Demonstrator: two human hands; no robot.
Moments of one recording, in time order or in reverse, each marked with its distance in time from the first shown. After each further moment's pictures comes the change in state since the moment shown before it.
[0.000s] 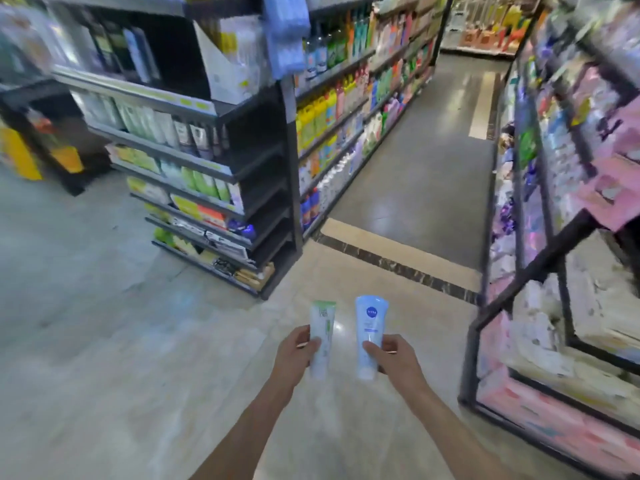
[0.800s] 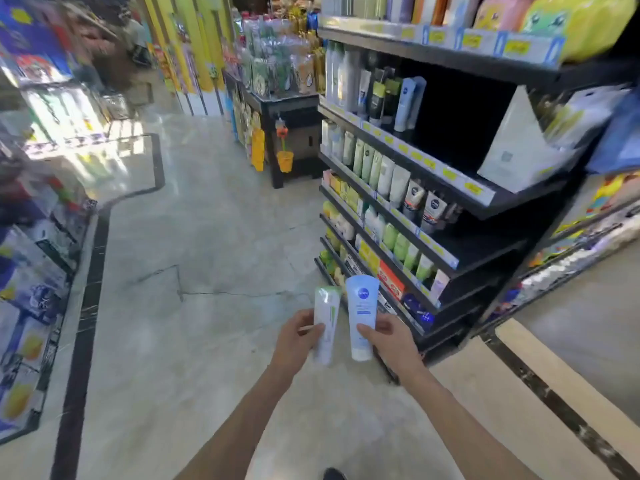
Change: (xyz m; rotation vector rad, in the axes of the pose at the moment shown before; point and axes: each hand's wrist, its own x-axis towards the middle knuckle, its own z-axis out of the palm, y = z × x) left_hand 0.194 0.134 -0.425 -0.161 0.588 0.166; right_hand 0.183 -0.259 0.507 -0.197 -0.607 -0.284
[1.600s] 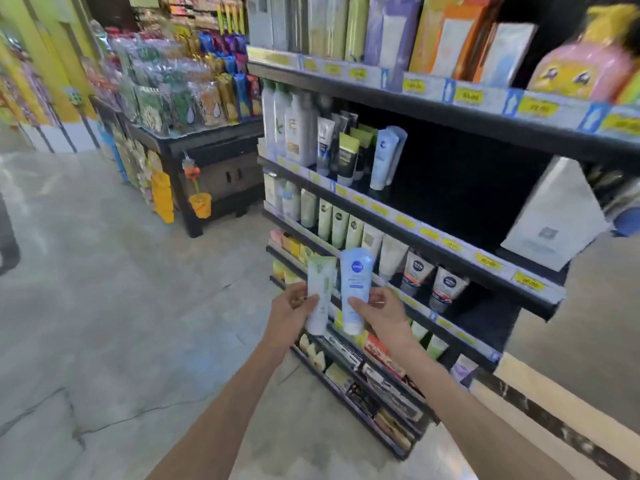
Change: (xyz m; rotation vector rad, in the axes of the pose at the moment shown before) left_hand 0.418 0.150 -0.017 -0.022 -0.305 0.128; right_hand 0.322 -0.186 0.086 0.015 0.390 -0.056
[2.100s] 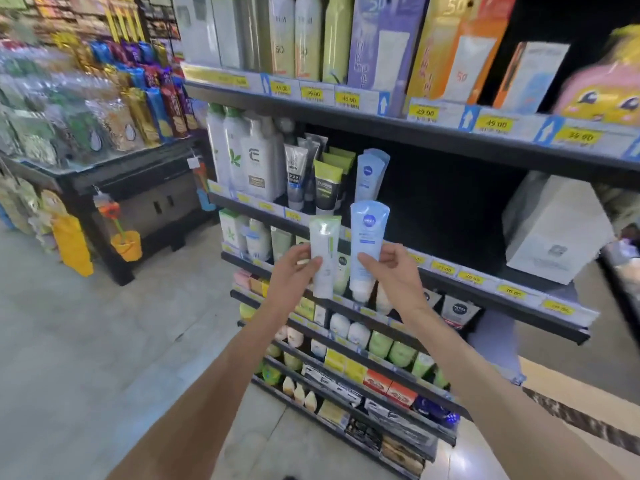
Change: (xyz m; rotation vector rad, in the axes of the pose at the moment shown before) left_hand 0.200 0.090 -0.005 -0.020 -0.340 0.158; right_hand 0.116 -0.115 0.029 0.063 0.327 -0.189
